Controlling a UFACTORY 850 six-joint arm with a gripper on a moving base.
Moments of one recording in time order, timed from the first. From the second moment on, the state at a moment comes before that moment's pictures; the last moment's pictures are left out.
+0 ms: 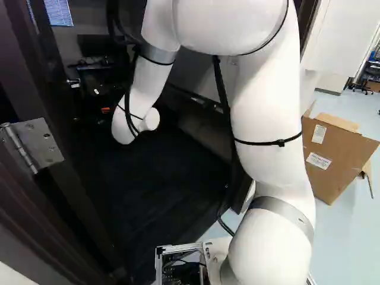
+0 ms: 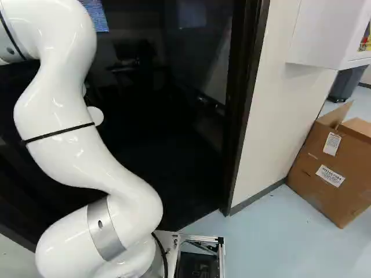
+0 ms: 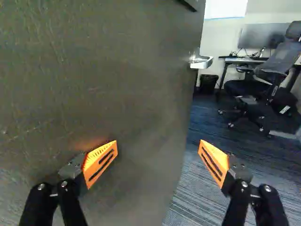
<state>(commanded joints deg) 41.4 -23.6 -53.8 -23.7 51.0 15.2</state>
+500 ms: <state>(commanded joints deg) 43.5 -26.9 -58.0 -24.5 51.0 15.2</state>
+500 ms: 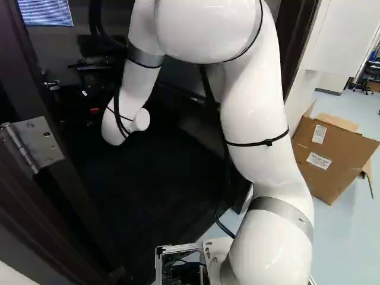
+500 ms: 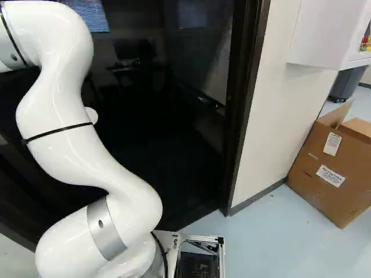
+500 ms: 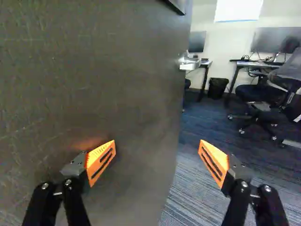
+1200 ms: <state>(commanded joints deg) 39.2 -22.2 -52.1 -24.5 51.0 15.2</state>
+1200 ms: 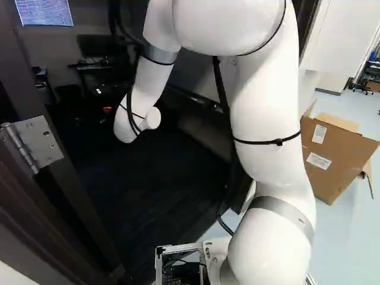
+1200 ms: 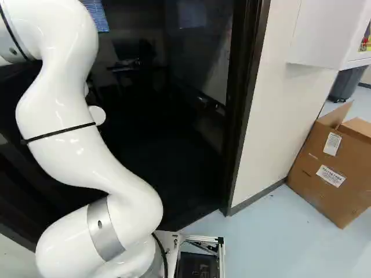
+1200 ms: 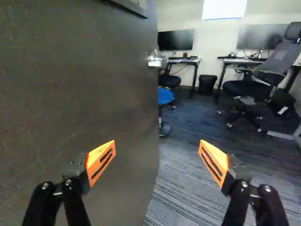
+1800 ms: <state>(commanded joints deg) 36.9 -19.1 -48.2 -24.1 51.0 14.9</state>
